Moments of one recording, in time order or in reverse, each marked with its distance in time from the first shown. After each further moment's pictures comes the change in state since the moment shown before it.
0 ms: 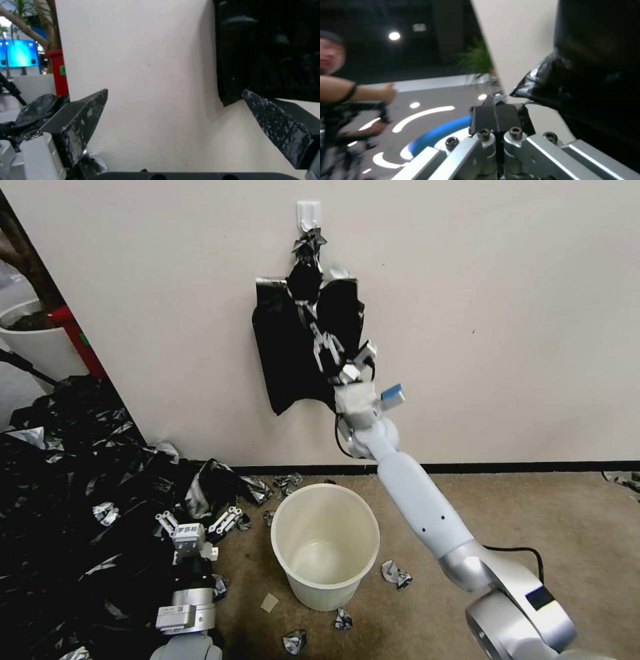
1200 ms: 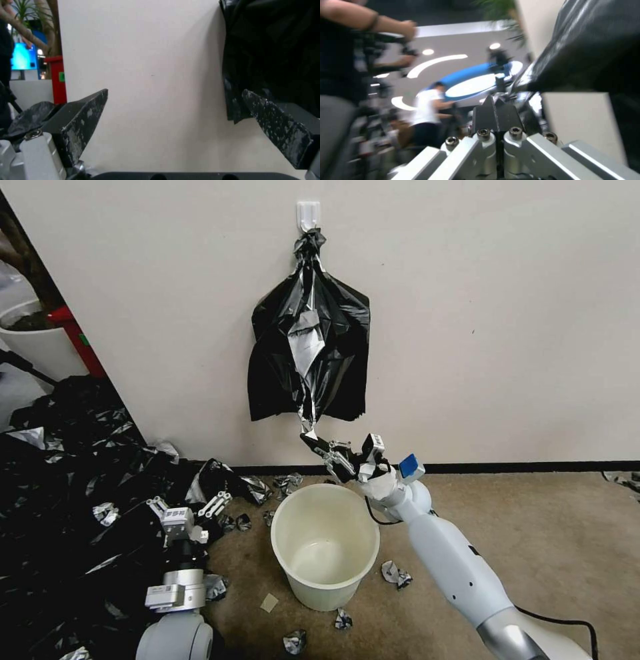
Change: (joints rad) left arm -0.075 0.066 -0.007 0.028 -0.085 0.002 -0.006; right arm -0.236 -0.107 0.058 0.050 -0.232 -0.017 -0.195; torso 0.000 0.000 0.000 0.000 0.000
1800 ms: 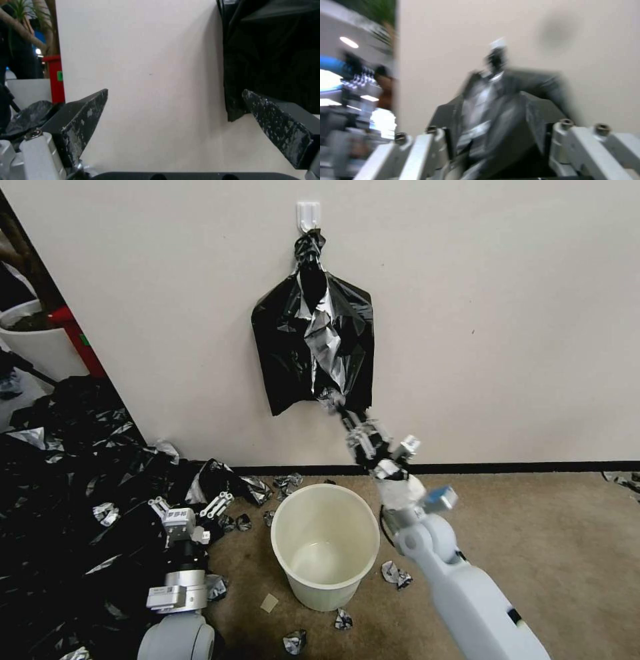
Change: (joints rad) left arm 0.004 0.002 0.003 0.000 0.001 -0.003 0.000; right arm -0.347 -0.065 0.103 0.491 -0.370 0.279 0.870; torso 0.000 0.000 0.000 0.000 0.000
